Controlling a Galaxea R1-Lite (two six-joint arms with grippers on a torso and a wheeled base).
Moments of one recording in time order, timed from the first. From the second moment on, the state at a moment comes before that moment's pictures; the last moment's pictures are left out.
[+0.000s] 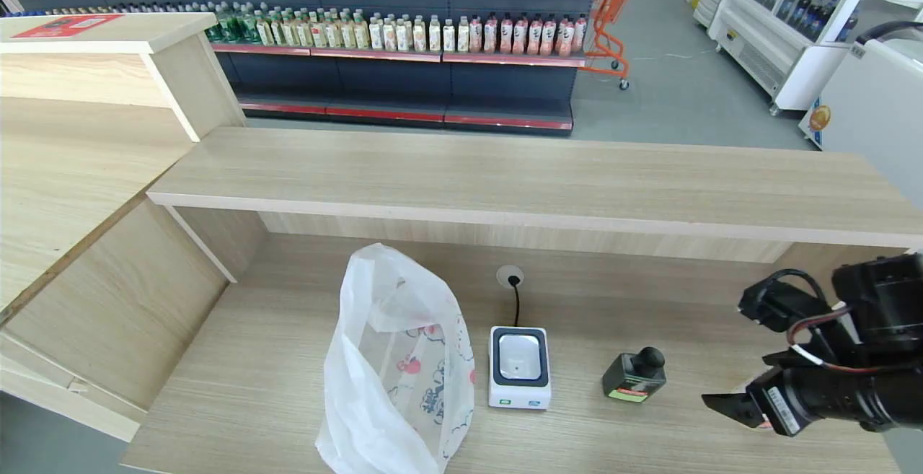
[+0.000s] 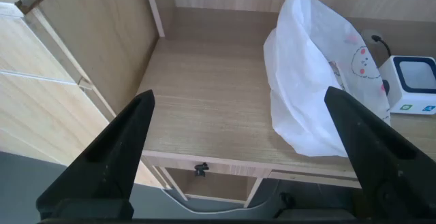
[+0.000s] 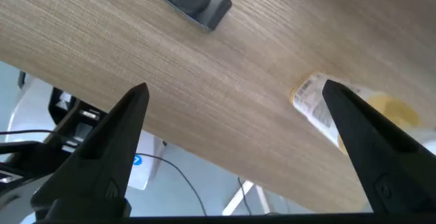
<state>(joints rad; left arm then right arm) 0.00 0.00 0.00 0.00 0.01 0.01 0.13 1.50 -0.53 -0.15 0.03 -0.36</state>
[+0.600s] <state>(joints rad) 0.00 0.00 0.00 0.00 0.01 0.01 0.14 1.99 -0.56 -0.63 0.31 -0.62</state>
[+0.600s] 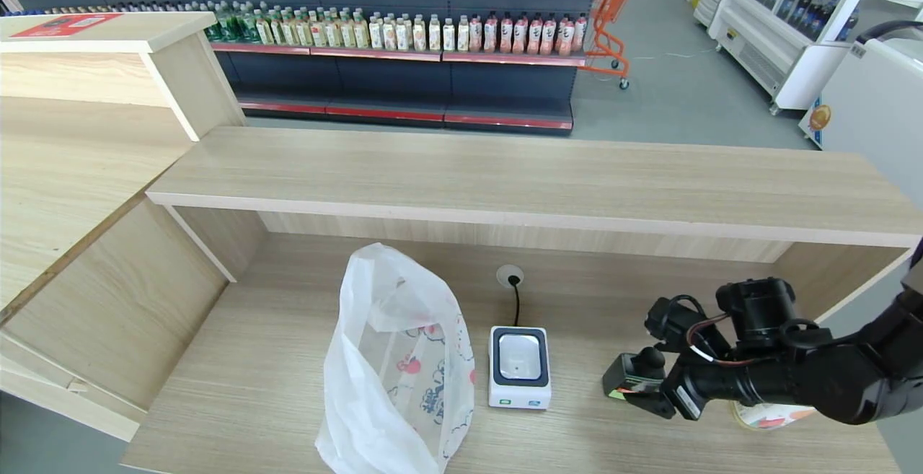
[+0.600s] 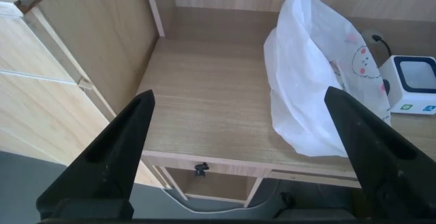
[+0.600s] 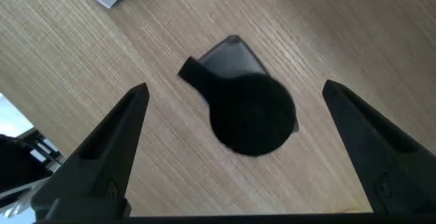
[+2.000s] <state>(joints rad) 0.00 0.00 0.00 0.00 0.01 0.01 0.18 2.02 -0.64 -0.74 0.41 -0.44</state>
